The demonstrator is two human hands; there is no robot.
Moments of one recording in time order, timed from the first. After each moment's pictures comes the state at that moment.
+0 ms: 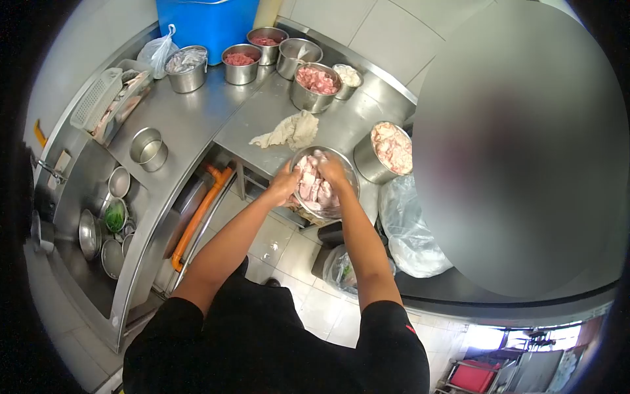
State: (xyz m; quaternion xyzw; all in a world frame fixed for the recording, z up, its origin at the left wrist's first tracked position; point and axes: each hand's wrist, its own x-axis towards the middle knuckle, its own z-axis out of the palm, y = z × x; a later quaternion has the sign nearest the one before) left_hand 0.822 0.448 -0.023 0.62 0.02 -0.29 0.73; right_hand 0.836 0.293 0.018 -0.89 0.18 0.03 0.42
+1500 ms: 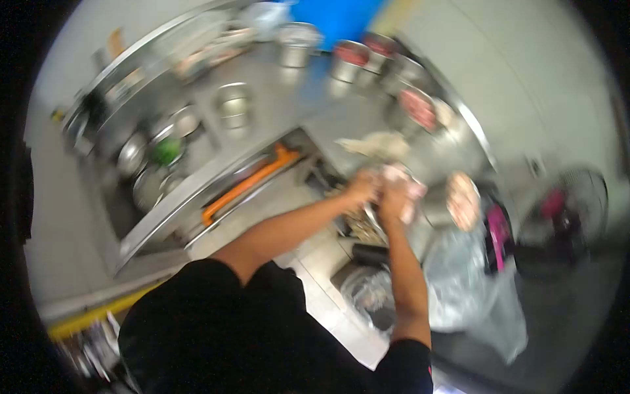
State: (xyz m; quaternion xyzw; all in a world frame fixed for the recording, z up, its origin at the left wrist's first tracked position) left_hand 0.836 0.450 -0.031 0.64 0.02 -0.15 0.76; right_hand 0.828 0.305 -0.040 -0.97 -0.16 -0.19 -0.04
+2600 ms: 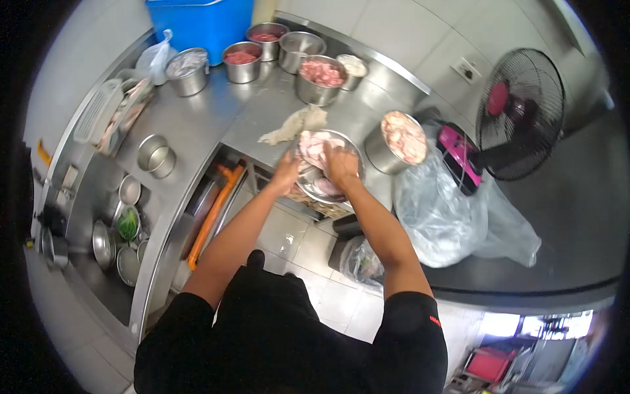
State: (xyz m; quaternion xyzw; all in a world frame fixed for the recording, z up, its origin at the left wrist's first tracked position) left_hand 0.856 0.454 -0.067 0.60 0.06 -0.21 0.77; right_hand 0.839 0.297 0.004 -1.00 -0.02 0.02 -0.06
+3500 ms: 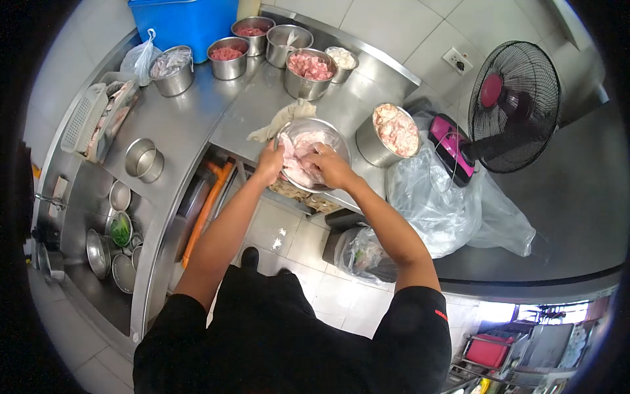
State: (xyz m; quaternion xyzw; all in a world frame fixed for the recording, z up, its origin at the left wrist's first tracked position) left_hand 0.872 0.474 -0.031 0.60 0.04 -0.22 0.77; right_hand 0.825 0.282 0.014 -0.95 -0.26 0.03 0.18
